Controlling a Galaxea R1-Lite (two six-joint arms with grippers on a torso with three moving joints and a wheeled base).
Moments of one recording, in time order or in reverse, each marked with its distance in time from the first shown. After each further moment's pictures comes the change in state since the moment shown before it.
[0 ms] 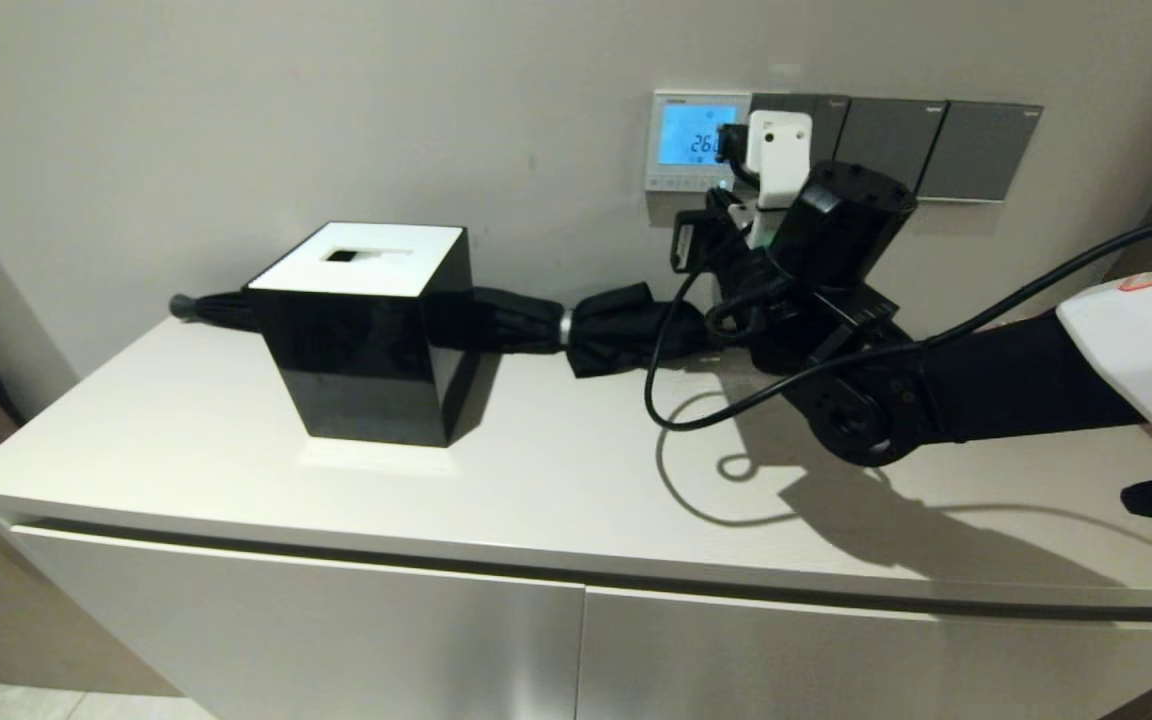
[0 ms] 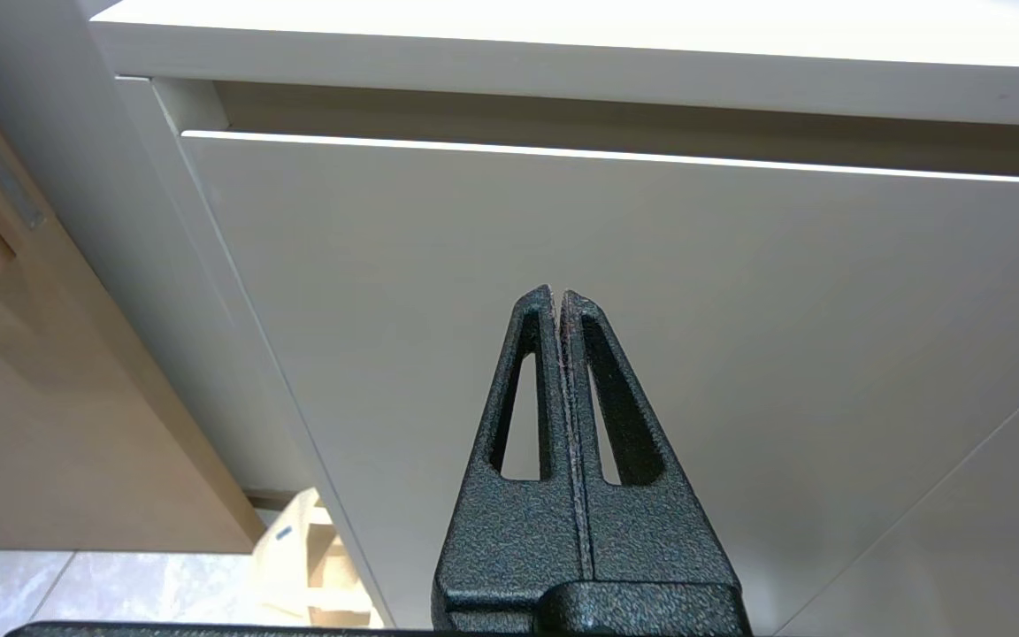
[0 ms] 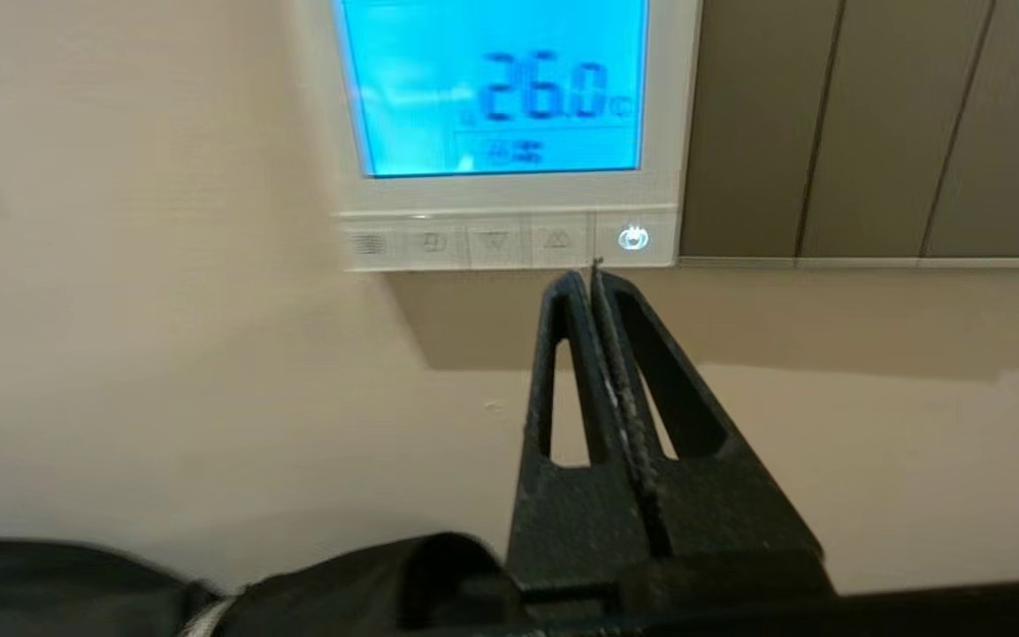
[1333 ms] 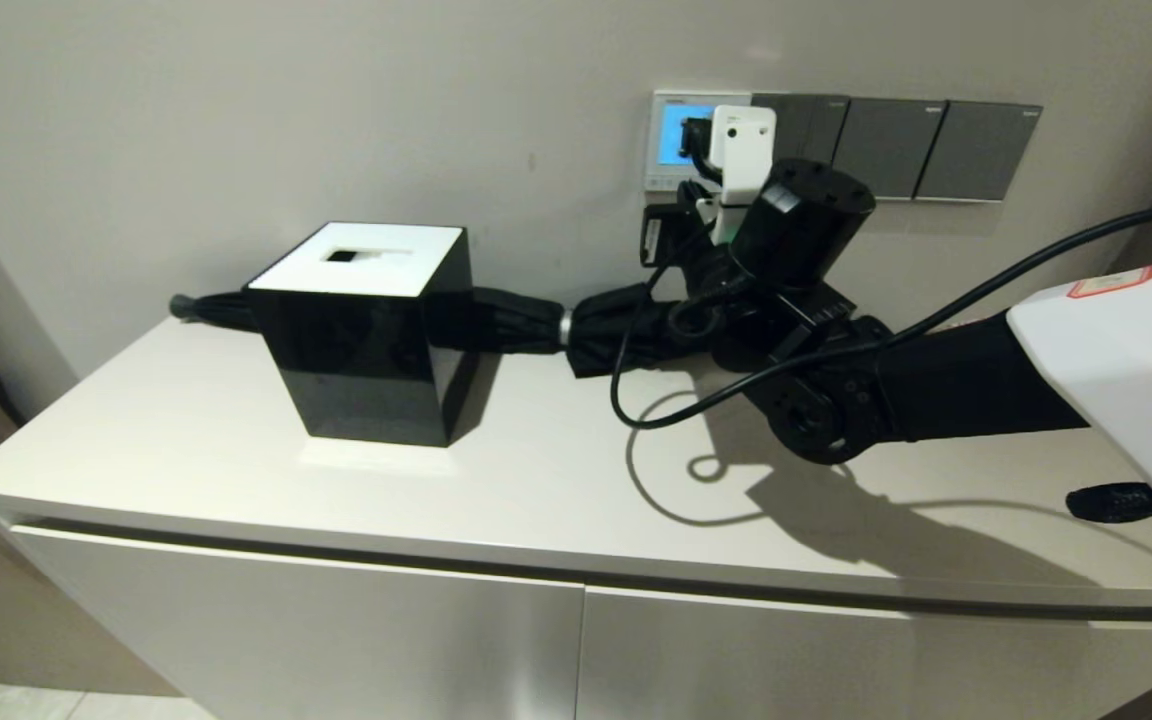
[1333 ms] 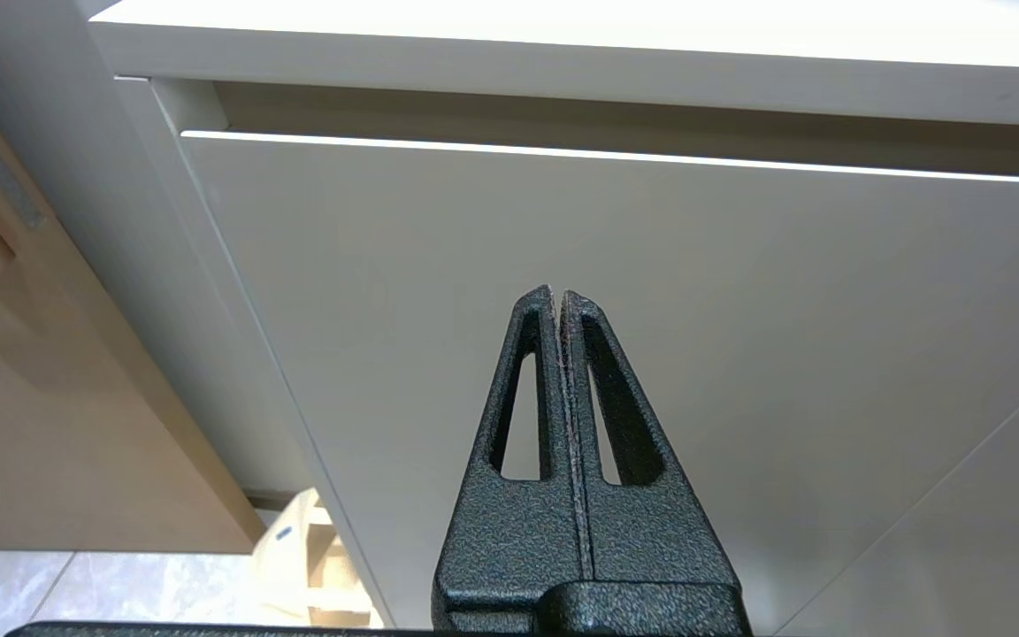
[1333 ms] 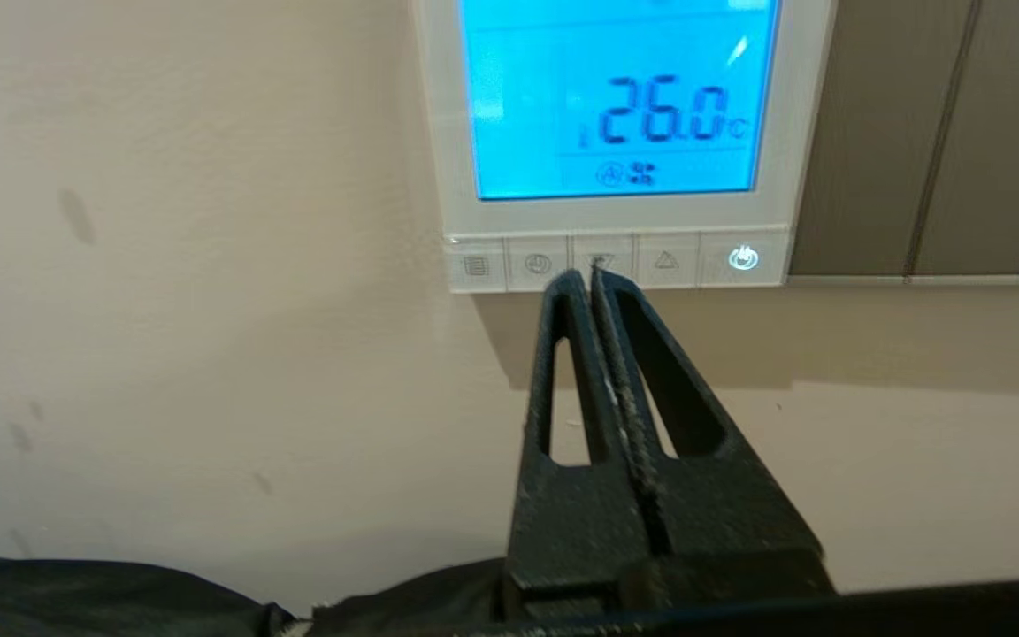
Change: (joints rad) left arm 0.000 0.000 0.000 0.000 0.000 0.000; right arm 0.055 0.059 -0.105 0.003 -0.040 -0.023
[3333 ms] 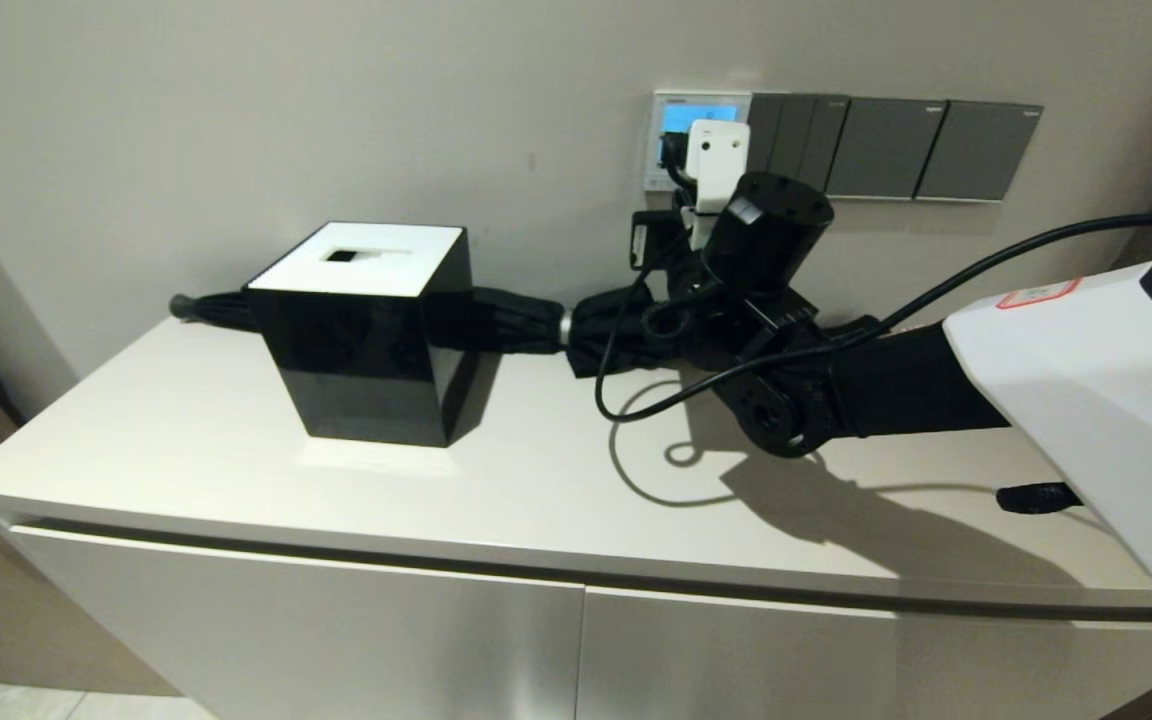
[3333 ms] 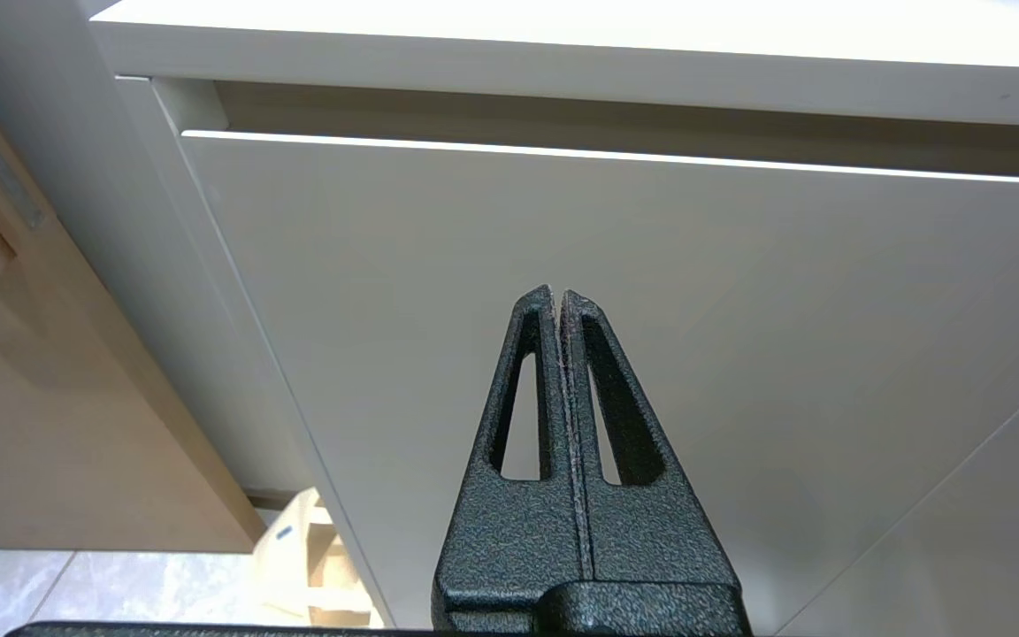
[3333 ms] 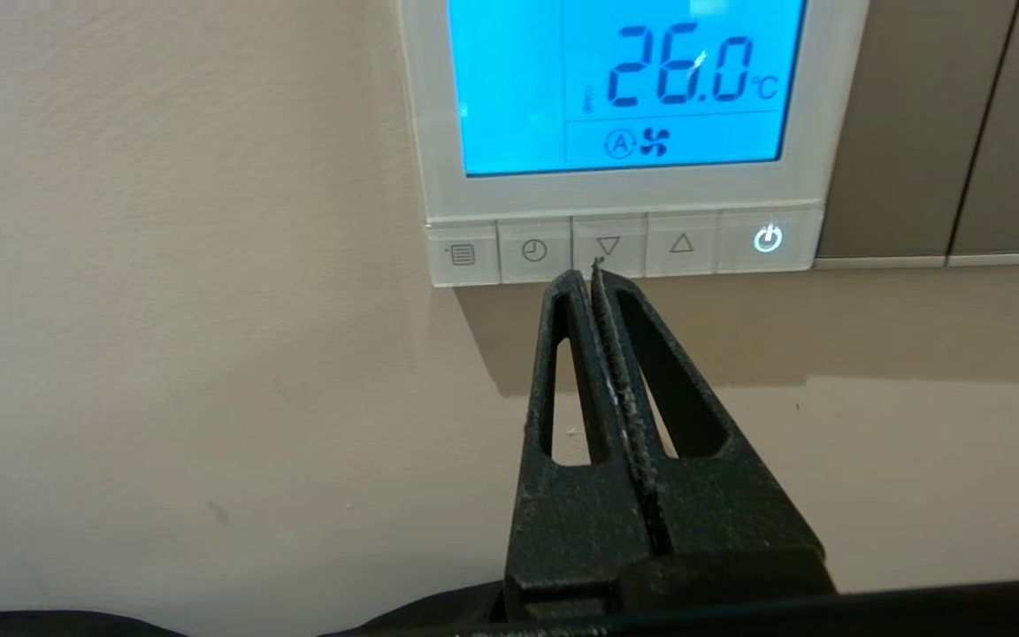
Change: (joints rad) left arm 0.000 0.000 0.000 0.000 0.000 0.000; right arm -0.001 0.077 -0.096 0.003 -0.063 -0.029
